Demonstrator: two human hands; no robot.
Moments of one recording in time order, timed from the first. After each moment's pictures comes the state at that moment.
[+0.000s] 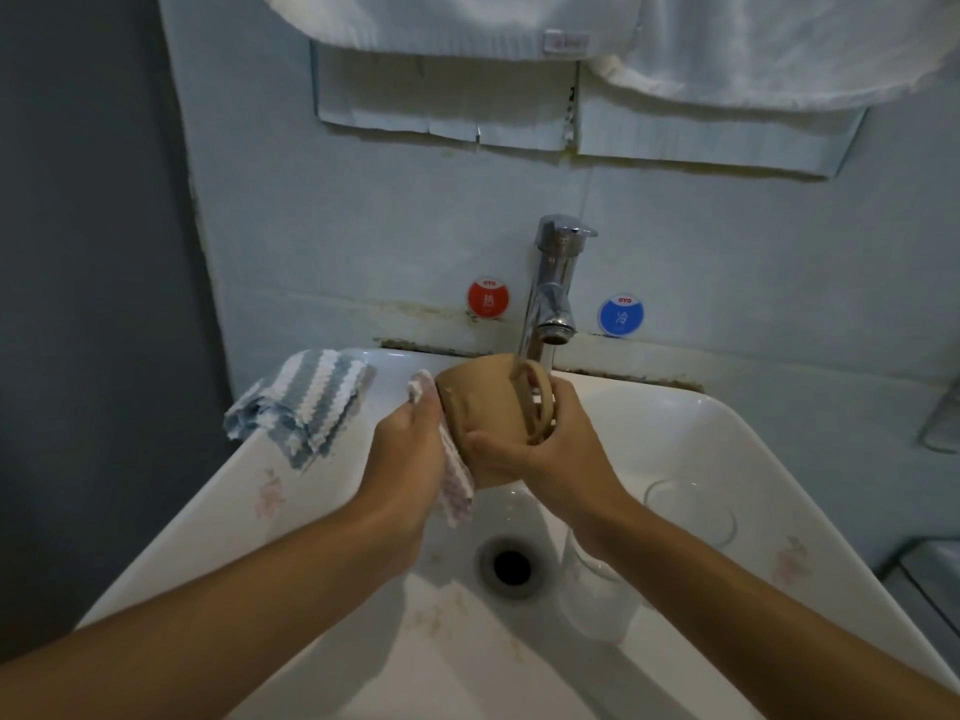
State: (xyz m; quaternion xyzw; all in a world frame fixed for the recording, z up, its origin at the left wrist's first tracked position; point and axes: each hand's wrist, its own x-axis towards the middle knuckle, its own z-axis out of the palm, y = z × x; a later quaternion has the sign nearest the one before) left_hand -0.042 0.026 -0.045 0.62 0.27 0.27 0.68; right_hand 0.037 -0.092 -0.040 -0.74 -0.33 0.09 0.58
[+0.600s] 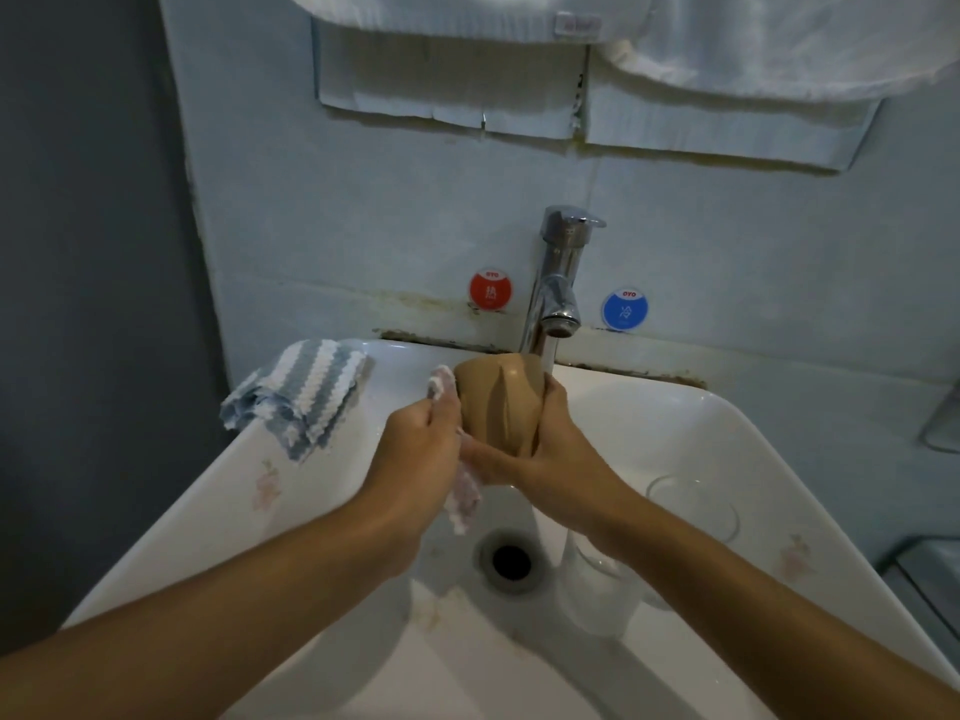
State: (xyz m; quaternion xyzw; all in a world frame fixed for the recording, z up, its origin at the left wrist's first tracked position) left_hand -0.060 0.013 -0.031 0.69 0.24 0.26 0.63; right_hand 0.036 -0.091 -0.037 -0.78 -0.36 0.15 0.49
